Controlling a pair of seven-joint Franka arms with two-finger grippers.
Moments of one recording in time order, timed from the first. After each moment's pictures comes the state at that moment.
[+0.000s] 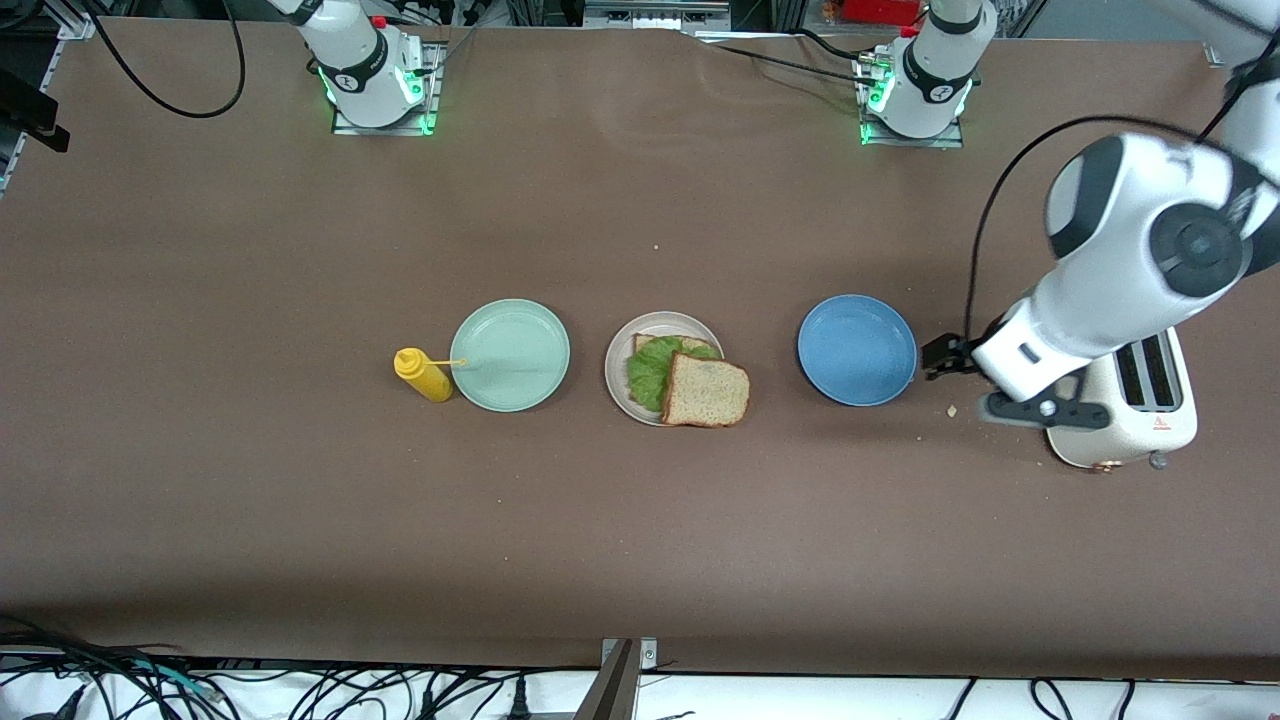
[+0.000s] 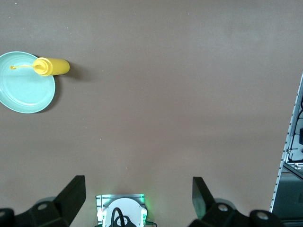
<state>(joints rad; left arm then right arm) 0.14 0.28 -0.34 -1.60 0.09 1.85 -0.13 -0.05 -0.04 -0.02 -1.42 -0.10 1.29 -0.09</state>
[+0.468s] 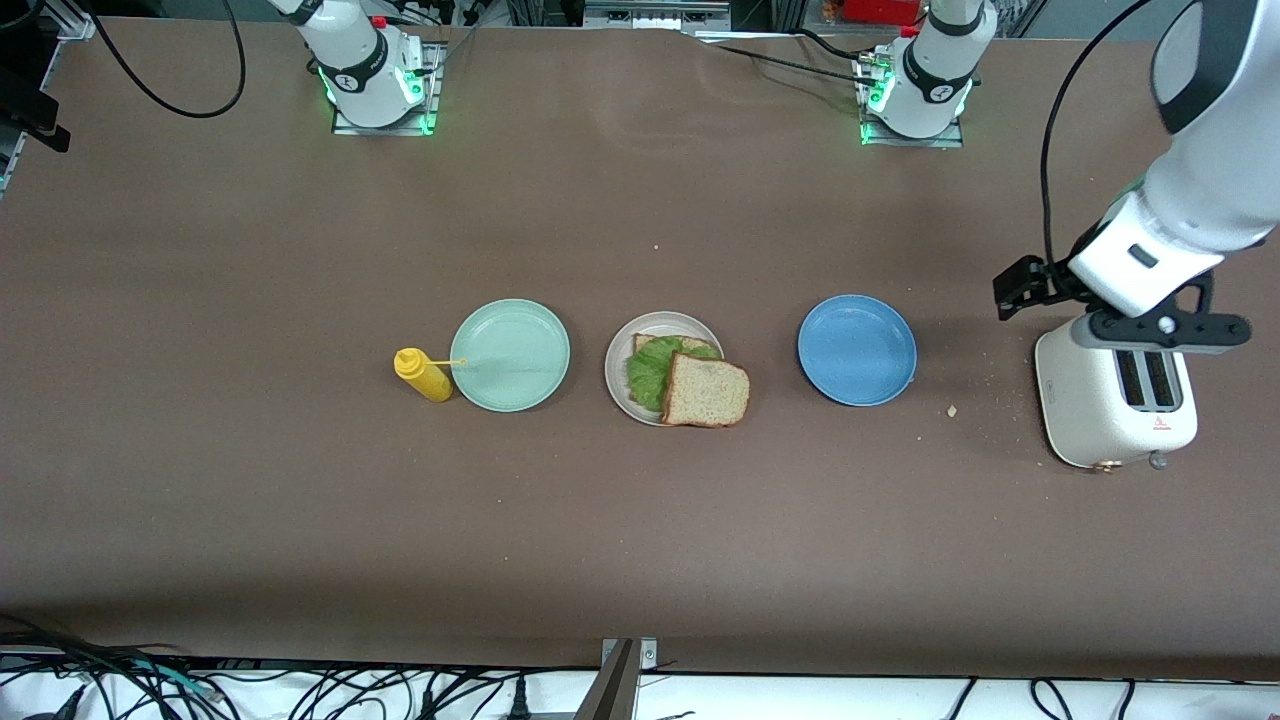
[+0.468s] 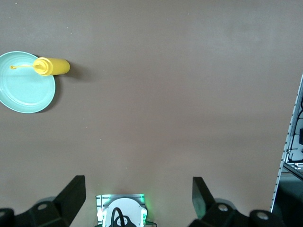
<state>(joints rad) 0.04 0.14 -0.20 -1.51 0.06 1.65 -0.14 -0.04 -0.04 -0.02 -1.42 -0.10 1.29 -0.09</state>
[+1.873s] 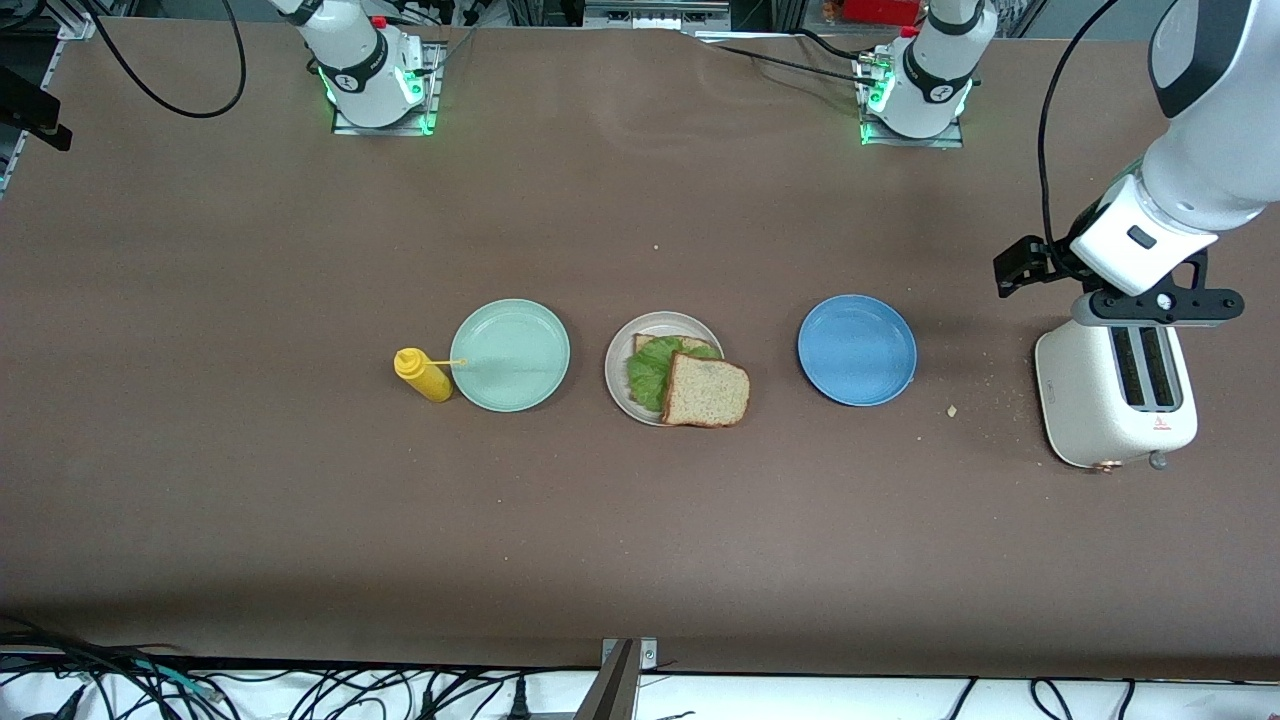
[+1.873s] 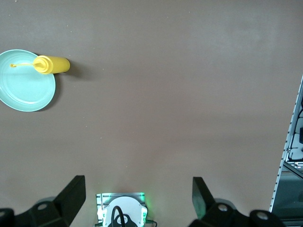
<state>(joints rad) -0.02 0.08 -0.11 -1.62 0.04 1.65 -0.15 -0.04 -0.04 -0.02 -1.42 -0.10 1.28 -0.09</state>
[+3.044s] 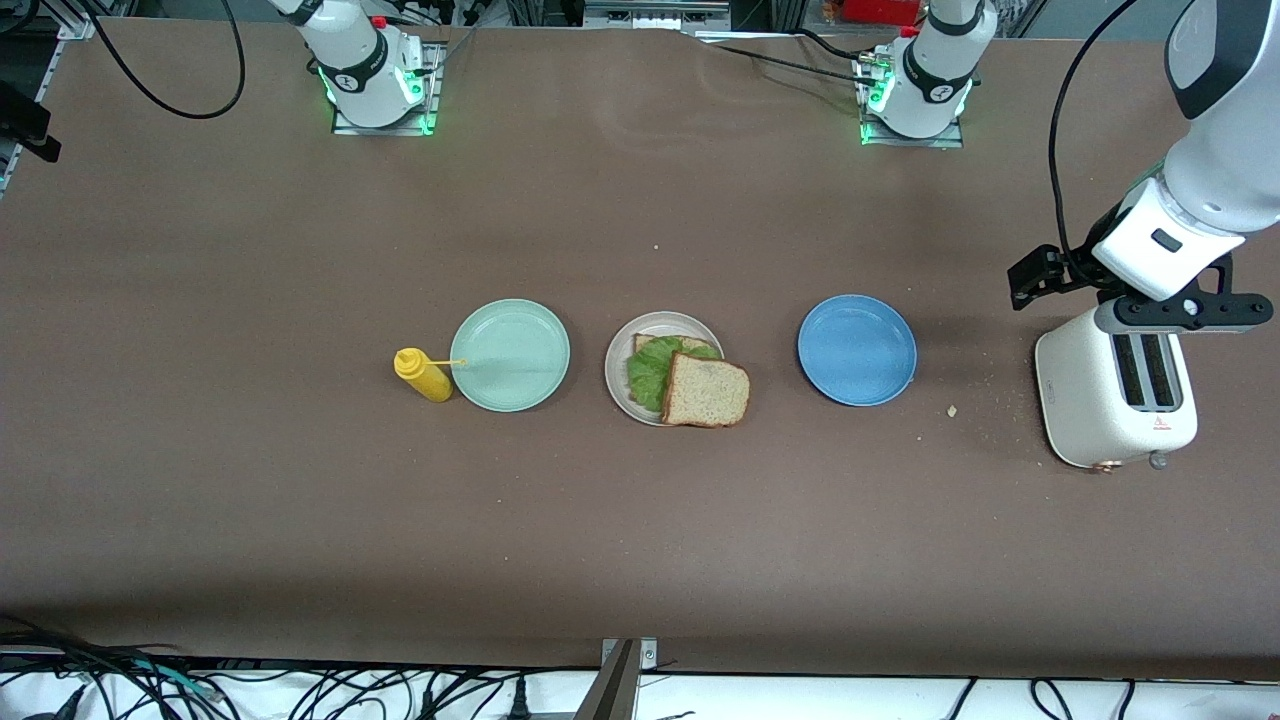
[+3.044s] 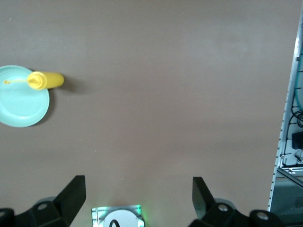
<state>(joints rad) 0.00 0.09 -0.12 -1.61 0.04 1.69 -0.14 -0.04 -0.03 -0.02 -1.42 -0.14 1.35 -0.03</state>
